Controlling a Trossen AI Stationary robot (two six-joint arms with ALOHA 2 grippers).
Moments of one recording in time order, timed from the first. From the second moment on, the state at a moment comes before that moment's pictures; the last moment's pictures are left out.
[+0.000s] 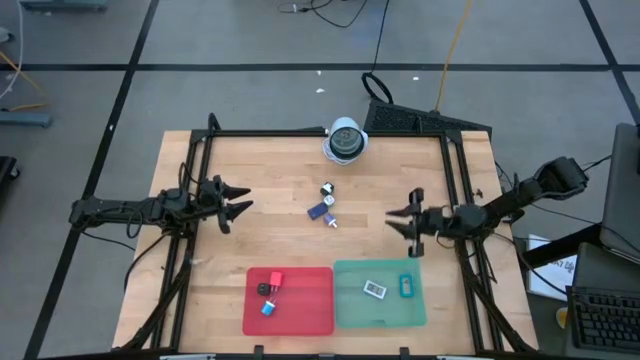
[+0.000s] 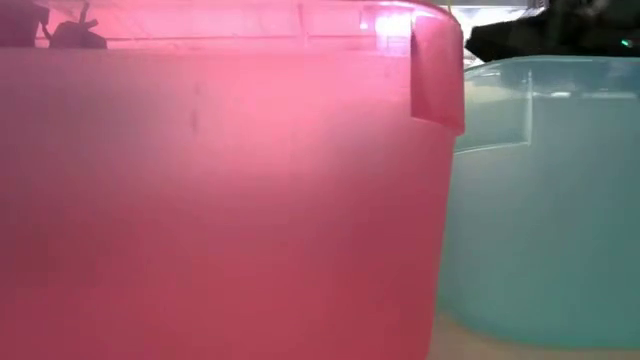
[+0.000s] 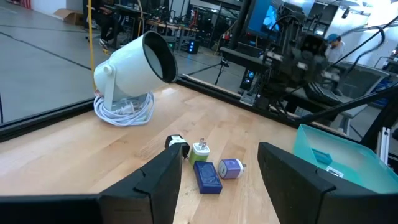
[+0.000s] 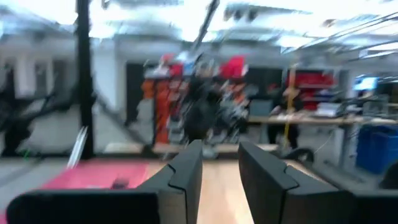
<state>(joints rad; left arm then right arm) -0.02 0.10 0.04 0.03 -0.29 -0.29 0.34 1.08 0.04 1.34 0.39 -0.12</state>
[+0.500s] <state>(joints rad) -0.02 0.10 0.04 0.03 -0.29 -0.30 0.14 1.39 0.61 0.45 0.39 0.13</state>
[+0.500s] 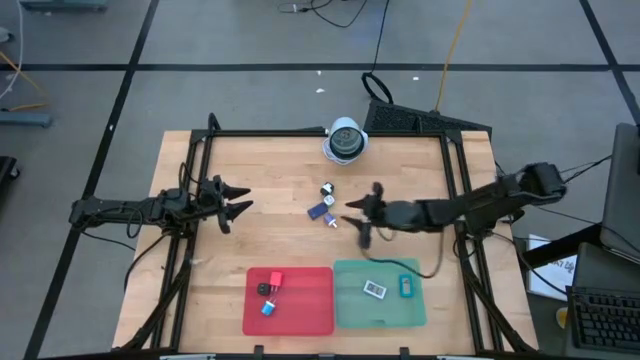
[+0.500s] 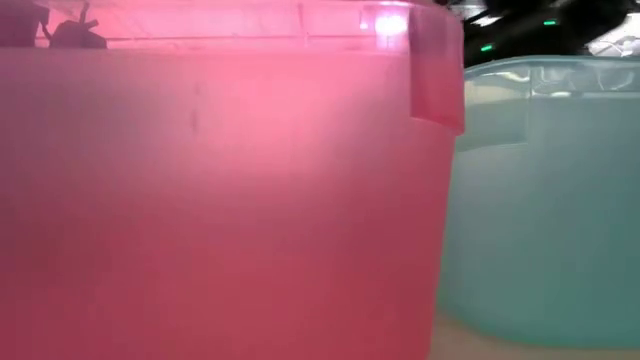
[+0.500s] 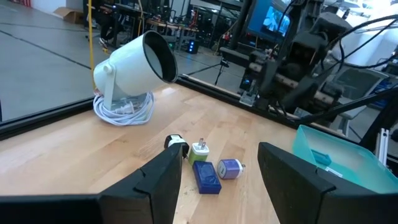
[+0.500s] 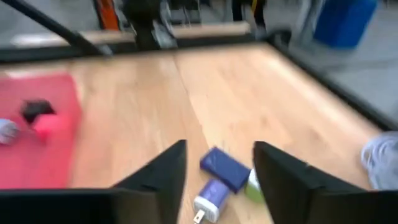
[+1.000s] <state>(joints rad) -0.02 0.10 0.04 0.03 -0.29 -0.34 0.08 1.78 0.79 0.36 0.34 0.33</state>
